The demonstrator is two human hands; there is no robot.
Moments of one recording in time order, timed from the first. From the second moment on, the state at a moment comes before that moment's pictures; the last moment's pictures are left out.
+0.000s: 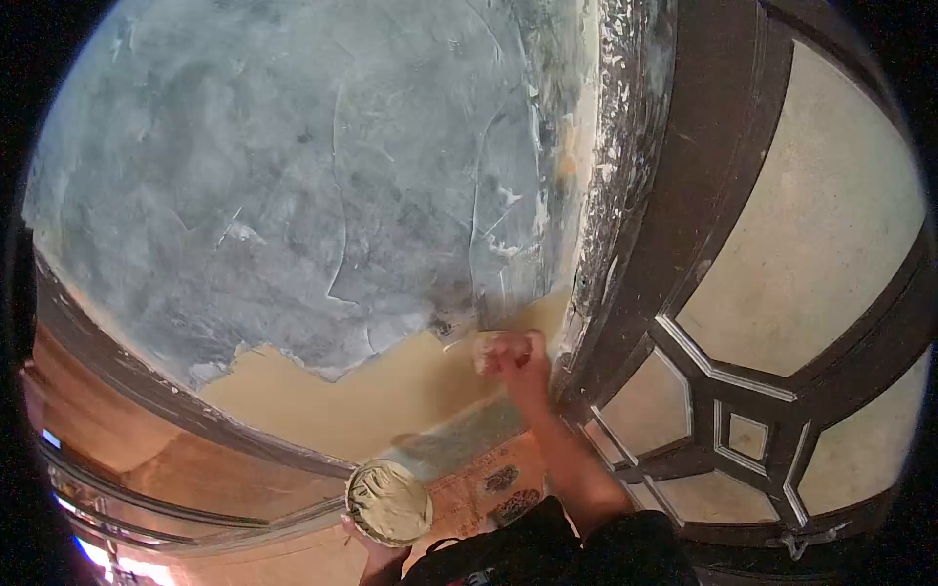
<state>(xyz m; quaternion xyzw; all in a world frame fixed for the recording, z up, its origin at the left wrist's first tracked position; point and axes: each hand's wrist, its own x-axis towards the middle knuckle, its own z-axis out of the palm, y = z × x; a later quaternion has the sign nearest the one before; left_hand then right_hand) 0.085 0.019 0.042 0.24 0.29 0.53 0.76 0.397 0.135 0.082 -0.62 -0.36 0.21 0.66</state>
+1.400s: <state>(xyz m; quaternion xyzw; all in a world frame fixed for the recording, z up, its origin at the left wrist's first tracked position) 0.159 0.045 0.051 0.27 0.31 0.50 0.76 0.490 0.121 0.044 -0.59 -0.35 0.16 0.71</state>
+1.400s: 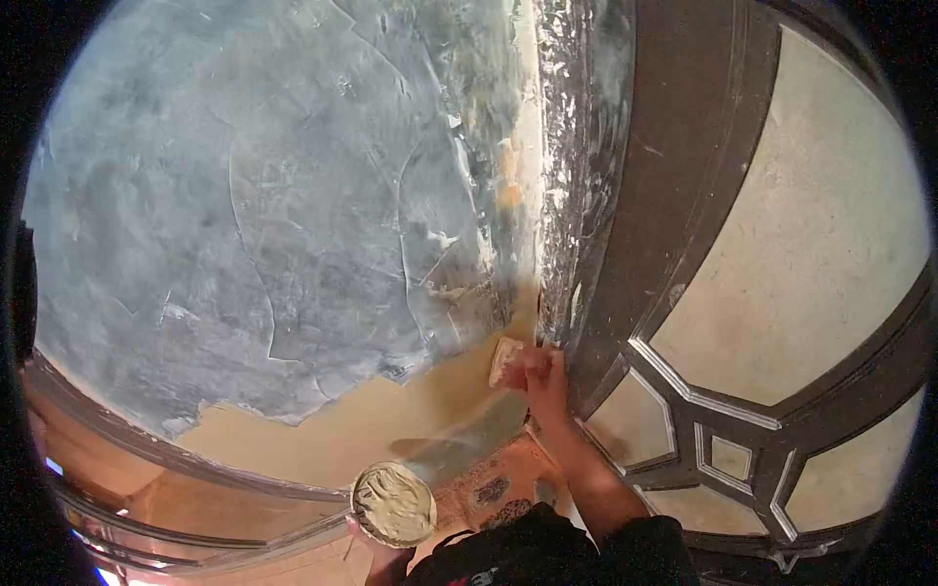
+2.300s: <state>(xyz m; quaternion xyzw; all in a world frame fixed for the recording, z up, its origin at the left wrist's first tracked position) 0.100 0.030 0.041 0.23 0.32 0.53 0.75 0.385 0.084 0.036 -0.34 -0.19 0.67 0.63</state>
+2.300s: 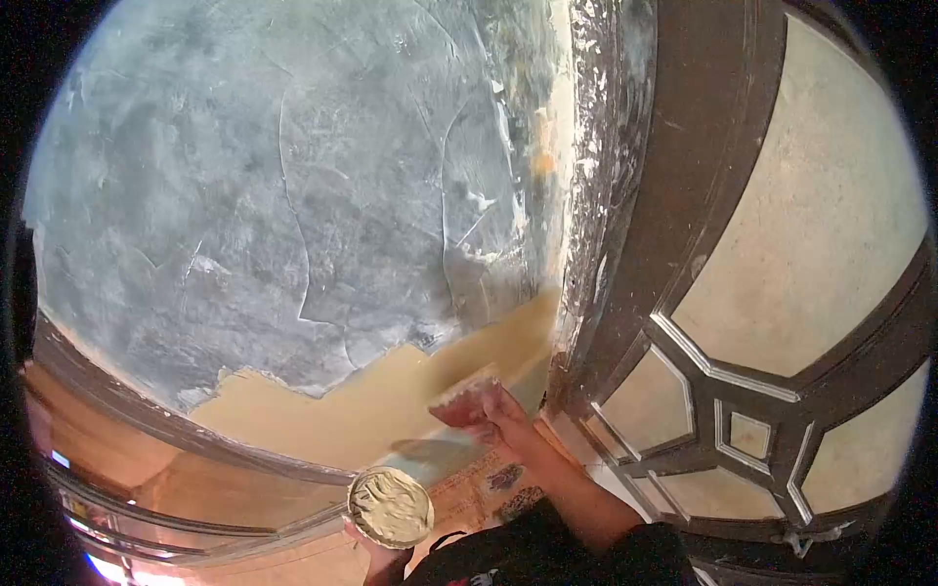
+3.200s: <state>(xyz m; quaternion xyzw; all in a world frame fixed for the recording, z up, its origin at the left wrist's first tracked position) 0.115 0.030 0.048 0.21 0.31 0.53 0.76 0.399 0.124 -0.015 -0.48 -0.17 0.60 0.62</state>
